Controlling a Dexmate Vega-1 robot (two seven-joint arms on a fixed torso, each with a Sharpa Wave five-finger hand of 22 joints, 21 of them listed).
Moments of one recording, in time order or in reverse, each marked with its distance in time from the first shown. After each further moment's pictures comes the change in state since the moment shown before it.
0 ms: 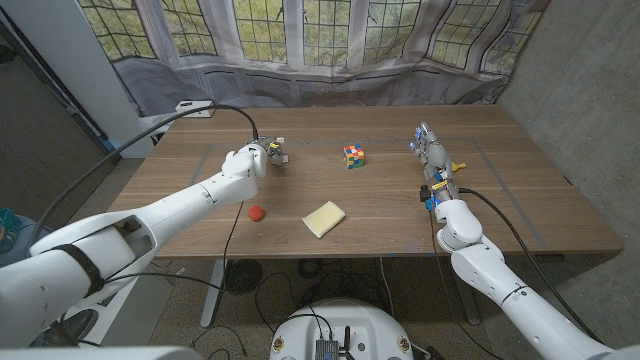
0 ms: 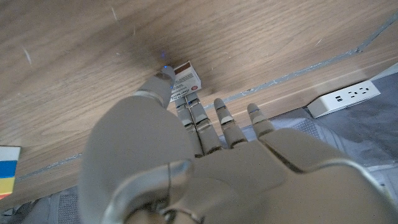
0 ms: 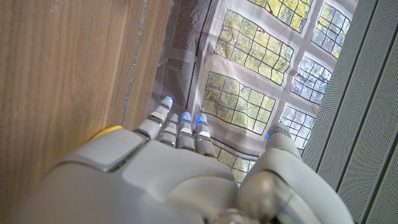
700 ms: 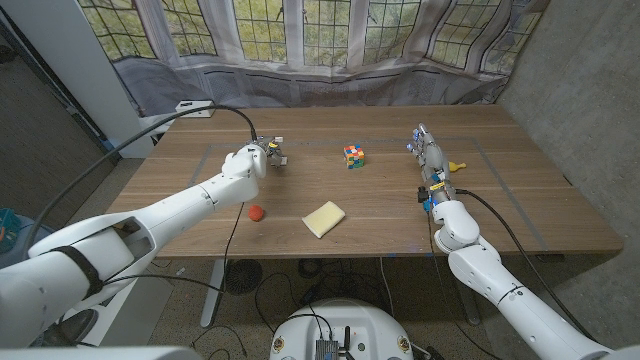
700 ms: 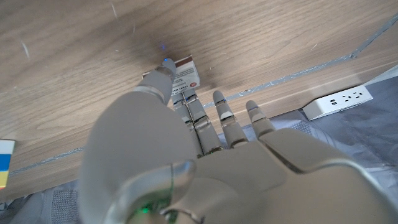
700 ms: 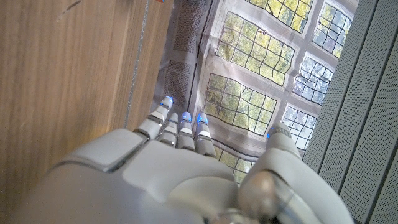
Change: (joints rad) left arm 0.001 0.005 0.000 -0.010 -0.044 0.028 0.018; left_hand 0.041 0.020 -0.007 -0.001 -0.005 0.082 0.000 0.000 0.001 0.081 -0.002 0.004 0.002 0.103 0.046 0.008 0.000 0.044 0.008 0.000 0.003; right arm 0.002 0.010 -0.009 0.009 -0.002 0.006 -0.003; right_hand 0.000 0.000 -0.003 -0.003 0.000 0.005 -0.005 0.000 0.000 0.004 -0.004 0.000 0.000 0.011 0.000 0.000 0.000 0.000 0.000 0.000 0.000
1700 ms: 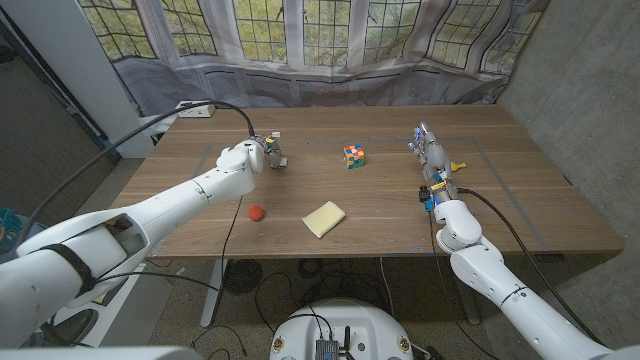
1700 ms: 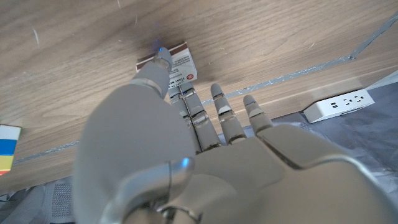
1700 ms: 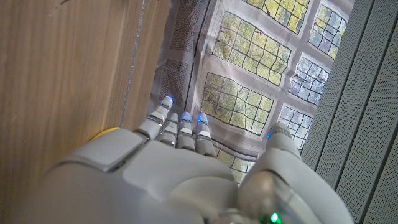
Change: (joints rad) left arm -0.006 0.030 -0.024 -0.059 -0.031 0.008 -0.008; left_hand 0.018 0.000 -0.014 0.003 -0.005 0.064 0.007 -0.003 0.000 0.048 0.013 -0.001 0.006 0.032 0.003 0.000 0.000 0.018 -0.004 0.000 0.000; right arm -0.012 -0.013 0.010 -0.023 0.000 -0.002 0.001; right_hand 0.000 0.000 0.000 0.000 0.000 0.004 0.004 0.000 0.000 0.000 0.000 0.000 0.000 0.000 0.000 0.000 0.000 0.000 0.000 0.000 0.000
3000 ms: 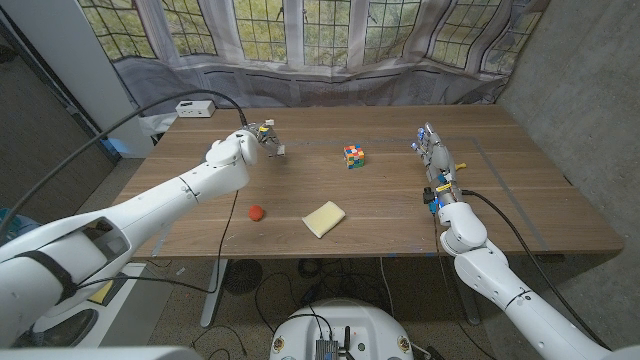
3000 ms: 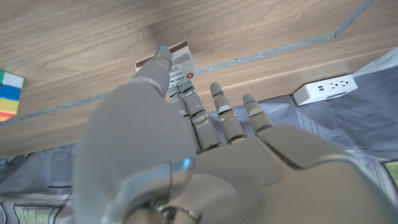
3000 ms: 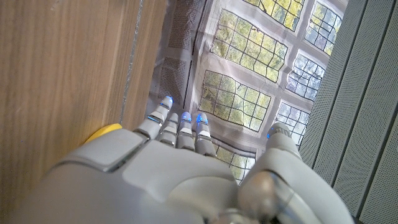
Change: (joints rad) left arm 0.035 0.067 -0.063 -0.168 -0.032 0.078 0.018; left_hand 0.010 0.008 -0.008 -0.003 0.000 0.017 0.004 -0.006 0.005 0.021 0.000 0.000 0.004 0.028 -0.003 0.000 0.000 0.025 -0.004 0.000 0.000; right arm -0.017 -0.006 0.014 0.006 0.018 0.031 0.025; right_hand 0.000 0.000 0.000 0.000 0.000 0.000 0.000 0.000 0.000 0.004 -0.004 0.000 0.000 0.000 0.000 0.000 0.000 0.000 0.000 0.000 0.000
